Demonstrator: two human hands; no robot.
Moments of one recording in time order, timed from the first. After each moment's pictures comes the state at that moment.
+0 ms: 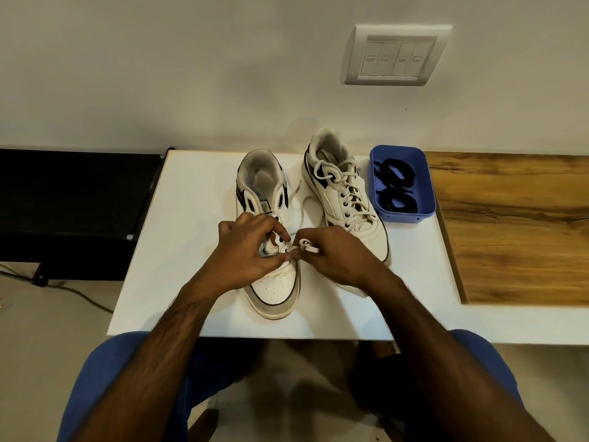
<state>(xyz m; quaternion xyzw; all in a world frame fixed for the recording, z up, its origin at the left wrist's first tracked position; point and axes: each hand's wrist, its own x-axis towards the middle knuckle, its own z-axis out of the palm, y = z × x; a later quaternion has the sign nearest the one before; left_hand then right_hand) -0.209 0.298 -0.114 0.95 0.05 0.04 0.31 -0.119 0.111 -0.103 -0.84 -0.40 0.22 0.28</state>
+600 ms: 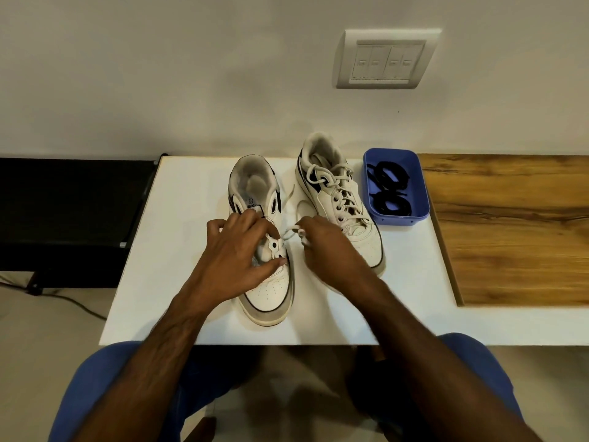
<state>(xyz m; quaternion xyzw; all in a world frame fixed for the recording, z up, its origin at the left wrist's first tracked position) -0.213 0.300 -0.114 0.98 0.01 0.10 0.19 -0.114 0.121 -0.115 -0.88 -0.32 0.14 0.31</state>
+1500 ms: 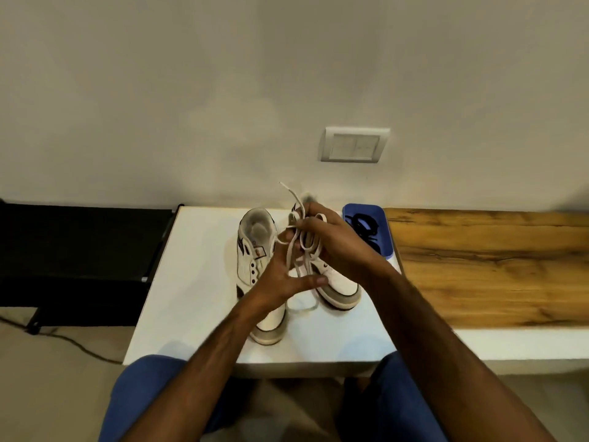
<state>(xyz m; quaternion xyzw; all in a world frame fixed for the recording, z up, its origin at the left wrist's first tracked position) -0.207 0.231 -0.036 0.72 0.03 0.01 0.69 -0.125 0.113 0.042 -0.65 -0.20 0.32 0.66</state>
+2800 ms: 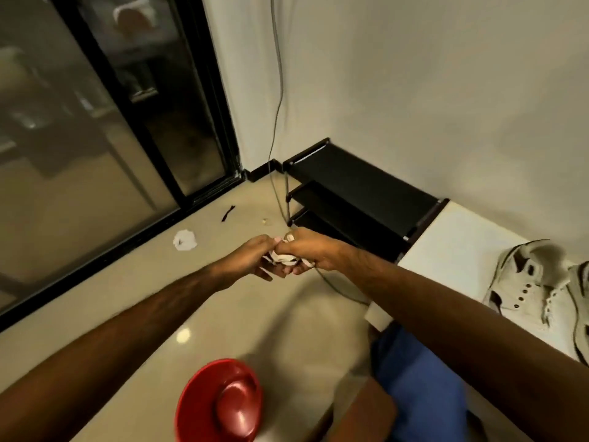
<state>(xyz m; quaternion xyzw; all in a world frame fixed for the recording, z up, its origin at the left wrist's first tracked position) -0.694 0.492 0.029 0.64 0.45 0.08 0.62 -0.526 0.453 0.039 -0.62 -0.44 0.60 0.23</state>
